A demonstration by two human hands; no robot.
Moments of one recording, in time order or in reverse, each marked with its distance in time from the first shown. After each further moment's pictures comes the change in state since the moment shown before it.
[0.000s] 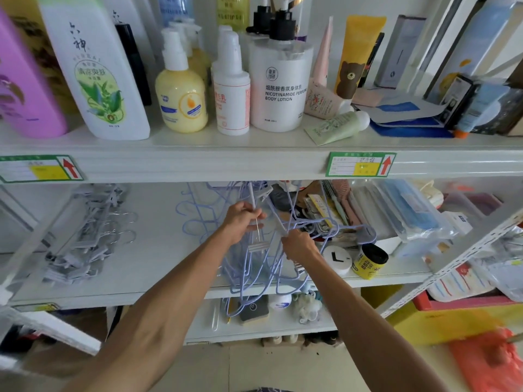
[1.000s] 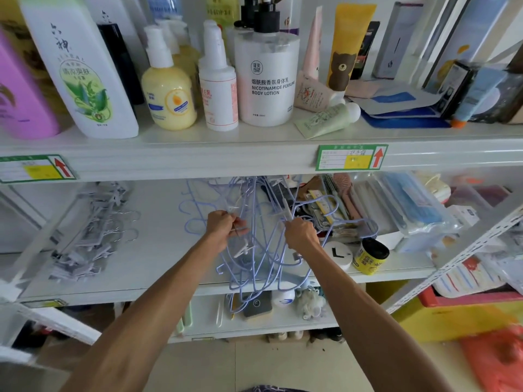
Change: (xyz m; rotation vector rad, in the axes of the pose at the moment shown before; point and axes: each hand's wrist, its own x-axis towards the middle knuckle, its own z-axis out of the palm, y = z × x) left_hand -0.022 -0.004 -0.027 -0.020 0.310 -0.063; right_hand 0.003 -0.004 -0.016 -0.002 0.082 -0.044
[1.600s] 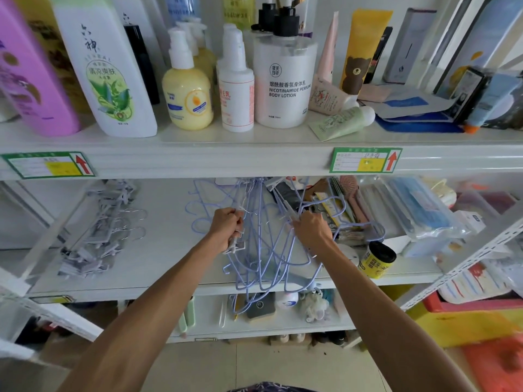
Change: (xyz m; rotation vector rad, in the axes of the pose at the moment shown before) left_hand -0.005 0.007 -0.017 0.173 -0.078 0.069; right_hand -0.003 -0.004 -0.020 -0.101 0.104 -0.098
